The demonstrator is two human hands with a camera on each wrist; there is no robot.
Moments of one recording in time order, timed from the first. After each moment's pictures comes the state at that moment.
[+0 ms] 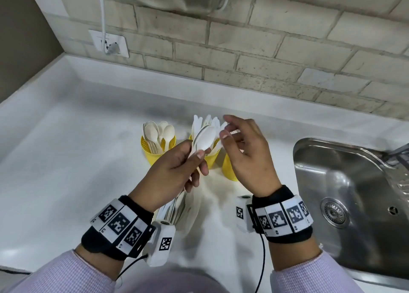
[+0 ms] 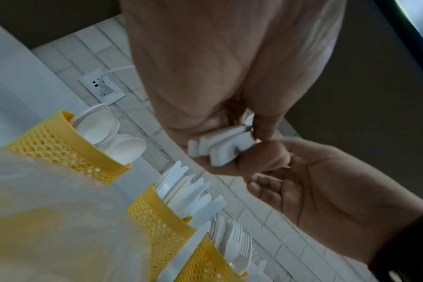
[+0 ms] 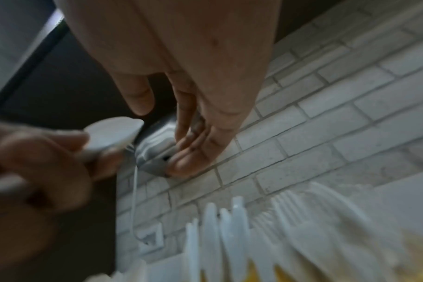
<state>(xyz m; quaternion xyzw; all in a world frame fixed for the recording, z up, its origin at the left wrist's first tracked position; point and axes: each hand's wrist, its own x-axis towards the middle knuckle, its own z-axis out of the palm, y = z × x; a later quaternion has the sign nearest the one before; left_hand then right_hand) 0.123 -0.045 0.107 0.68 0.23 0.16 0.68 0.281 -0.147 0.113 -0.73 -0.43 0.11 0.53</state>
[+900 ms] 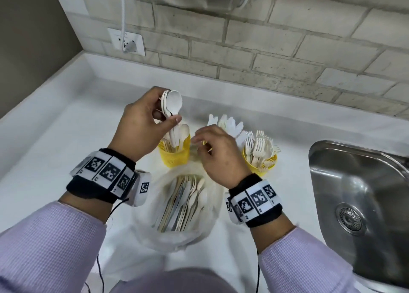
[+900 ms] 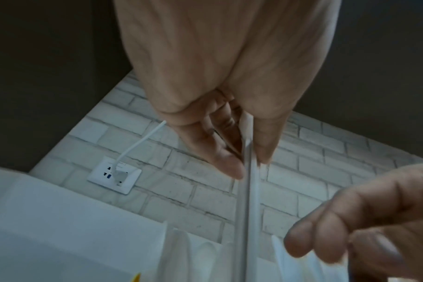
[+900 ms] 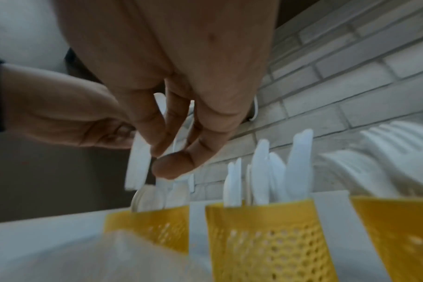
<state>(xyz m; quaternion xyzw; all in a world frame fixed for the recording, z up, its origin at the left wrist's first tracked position) 0.108 0.061 0.119 0.82 0.31 0.32 0.36 0.250 -0.084 0.078 -0.73 -0.55 0.12 0.40</state>
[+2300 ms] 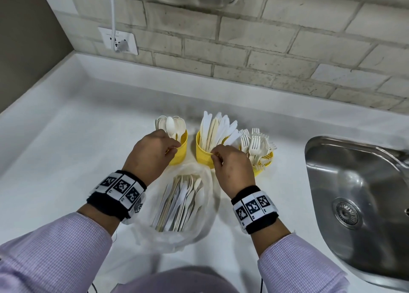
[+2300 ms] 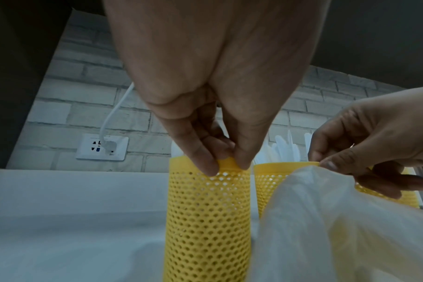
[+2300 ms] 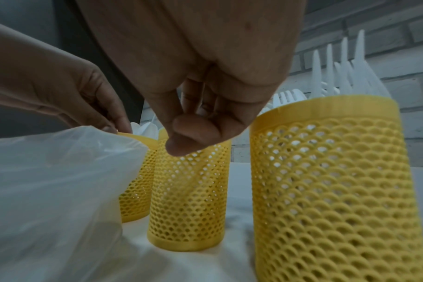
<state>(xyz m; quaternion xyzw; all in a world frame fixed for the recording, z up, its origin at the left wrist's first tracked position) 0.109 0.050 0.045 0.92 0.29 0.17 0.19 0.269 -0.111 0.025 -0.83 -0.47 0.04 0.30</state>
